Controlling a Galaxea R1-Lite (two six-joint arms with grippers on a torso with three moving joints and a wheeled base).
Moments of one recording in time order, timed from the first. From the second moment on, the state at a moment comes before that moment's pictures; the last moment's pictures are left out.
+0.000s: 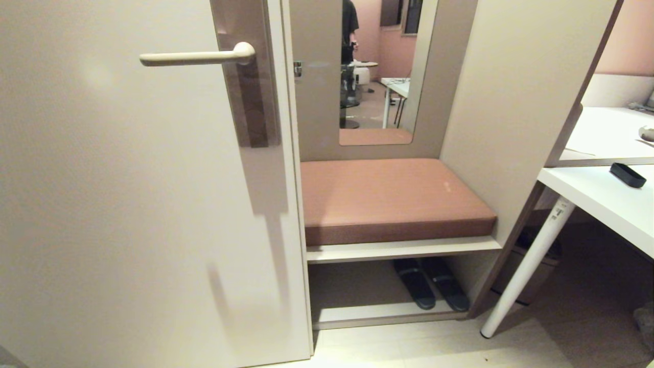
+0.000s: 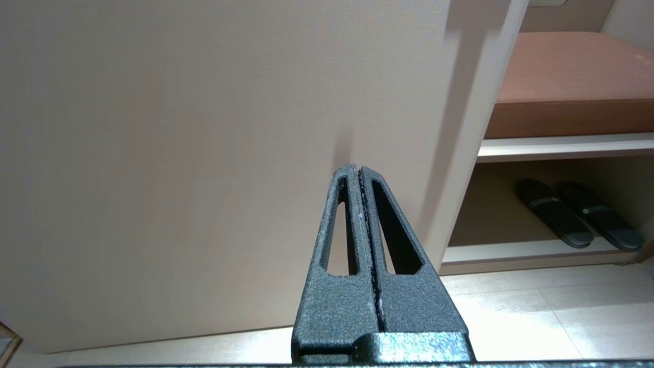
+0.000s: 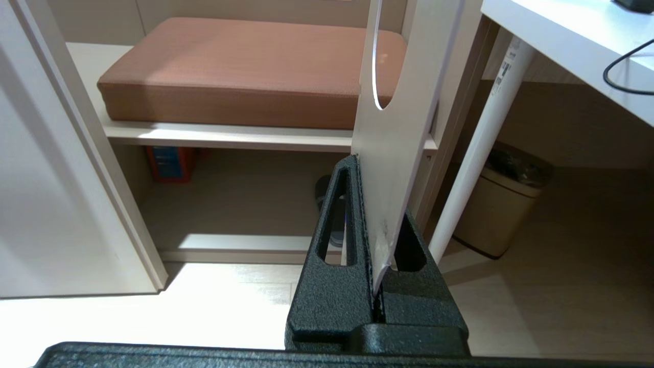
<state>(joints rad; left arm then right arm) 0.00 0.00 0.00 0.00 0.01 -0.02 0.00 0.00 0.00 0.01 0.01 -0.02</state>
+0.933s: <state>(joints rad) 0.00 0.00 0.00 0.00 0.01 -0.01 0.00 0.10 -0.25 0.15 0.05 -0.02</state>
